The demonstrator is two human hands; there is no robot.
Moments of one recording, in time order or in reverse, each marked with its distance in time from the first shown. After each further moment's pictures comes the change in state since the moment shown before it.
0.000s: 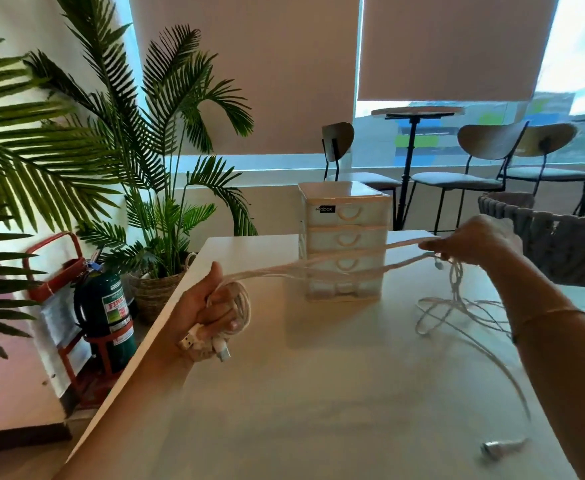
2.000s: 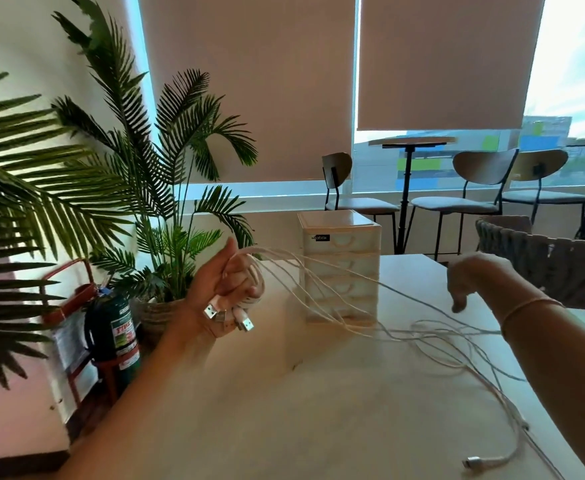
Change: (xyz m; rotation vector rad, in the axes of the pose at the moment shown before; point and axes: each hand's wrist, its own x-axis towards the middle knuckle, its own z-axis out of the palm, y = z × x) left_hand 0.044 0.025 0.054 0.019 0.025 0.051; right_hand 0.071 0.036 0.009 -0.685 -0.589 -0.055
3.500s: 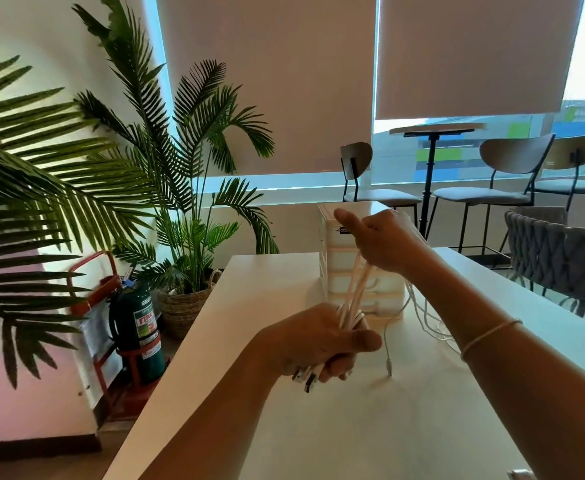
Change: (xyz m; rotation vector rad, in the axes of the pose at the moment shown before) left_hand 0.013 -0.052 0.044 1.063 0.211 -0.380; right_hand -0.146 -0.139 -0.036 0.932 0.777 -0.654
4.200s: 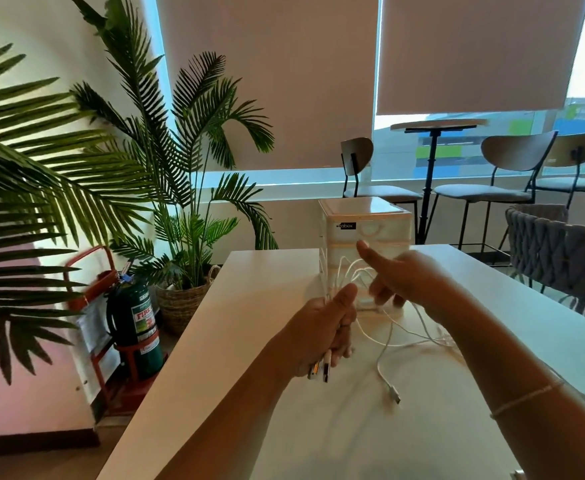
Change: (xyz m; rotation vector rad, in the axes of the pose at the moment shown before) left_hand 0.018 -0.020 0.010 -0.339 0.321 0.010; right_hand -0.032 0.023 0.009 0.075 -0.229 0.399
